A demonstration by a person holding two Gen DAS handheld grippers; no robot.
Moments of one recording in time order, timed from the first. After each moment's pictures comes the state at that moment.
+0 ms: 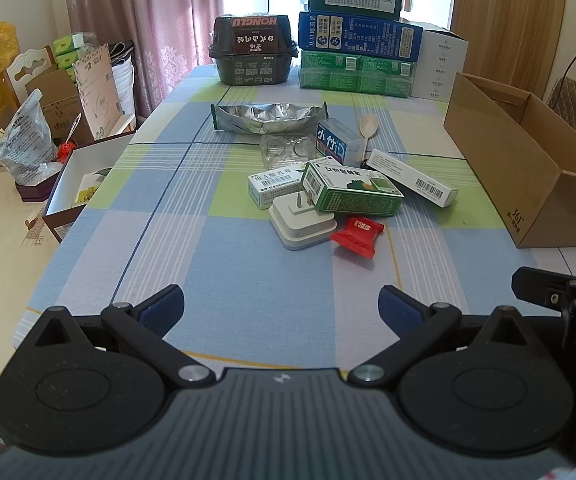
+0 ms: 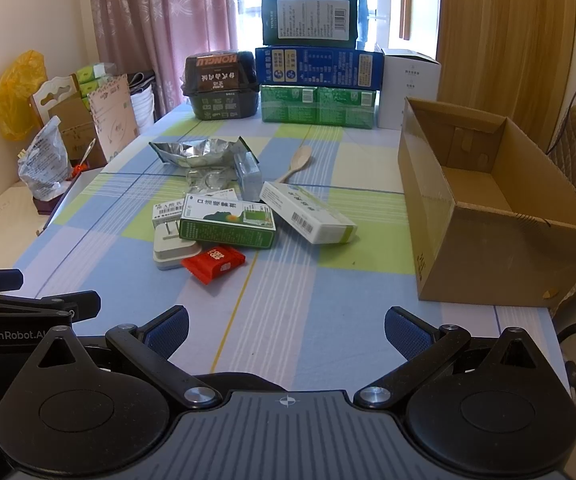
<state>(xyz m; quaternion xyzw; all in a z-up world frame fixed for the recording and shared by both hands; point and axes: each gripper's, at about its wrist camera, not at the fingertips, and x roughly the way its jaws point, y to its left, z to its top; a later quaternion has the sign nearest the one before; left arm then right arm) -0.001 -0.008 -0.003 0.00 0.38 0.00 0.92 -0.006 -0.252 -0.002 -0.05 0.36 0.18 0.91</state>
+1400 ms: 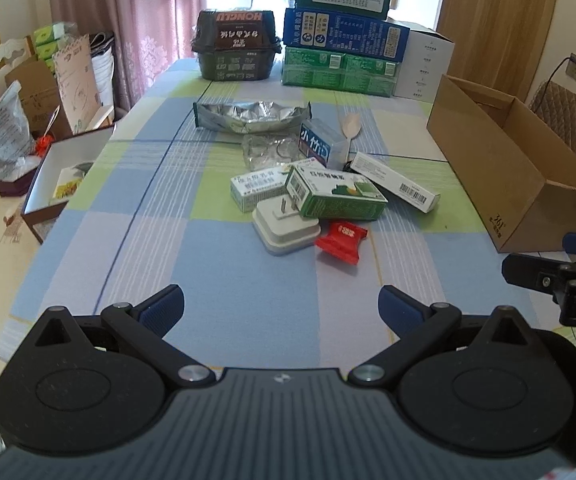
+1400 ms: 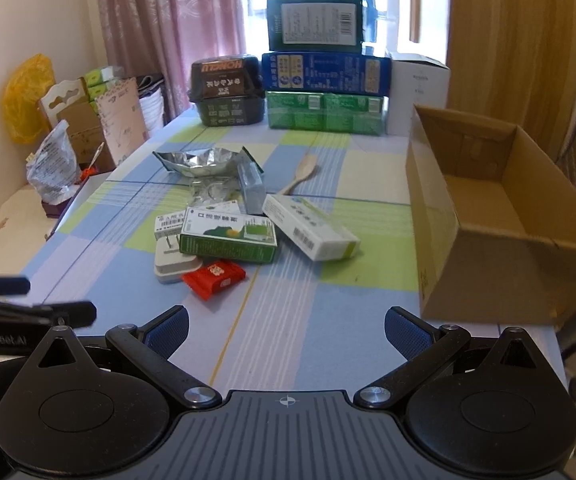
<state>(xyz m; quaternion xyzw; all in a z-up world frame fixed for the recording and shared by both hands) 0.013 0.005 0.008 -0.01 0.40 -0.03 0.92 0.015 -0.257 0.008 -0.05 0.36 0.21 0.91</state>
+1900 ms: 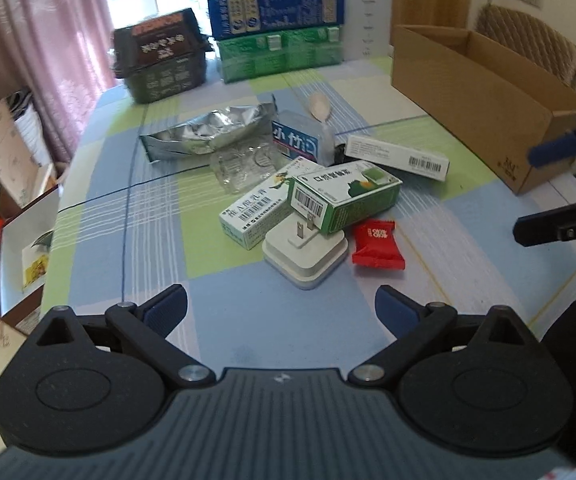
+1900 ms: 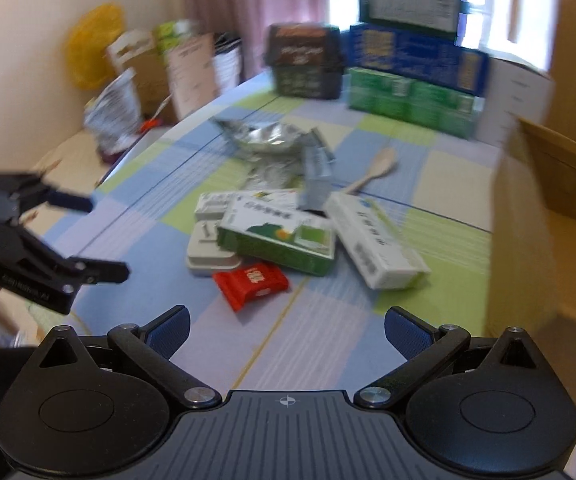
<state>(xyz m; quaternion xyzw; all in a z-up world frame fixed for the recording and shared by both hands) 0.091 0.036 -0.020 0.12 0.40 -0.15 0.90 0.083 -0.223 -0.016 -0.11 0.40 0.33 0.85</state>
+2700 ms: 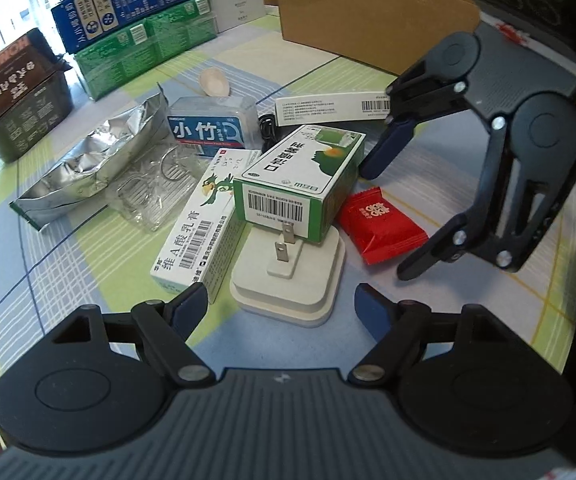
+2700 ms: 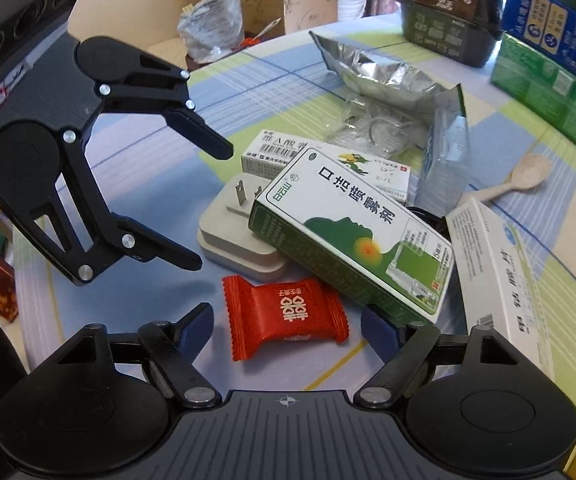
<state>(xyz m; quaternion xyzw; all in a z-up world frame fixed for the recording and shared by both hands) 0.173 0.030 -0.077 0.23 0.39 -0.35 0.82 0.163 -0.144 -0.110 -0.21 0.43 0.47 0.74</state>
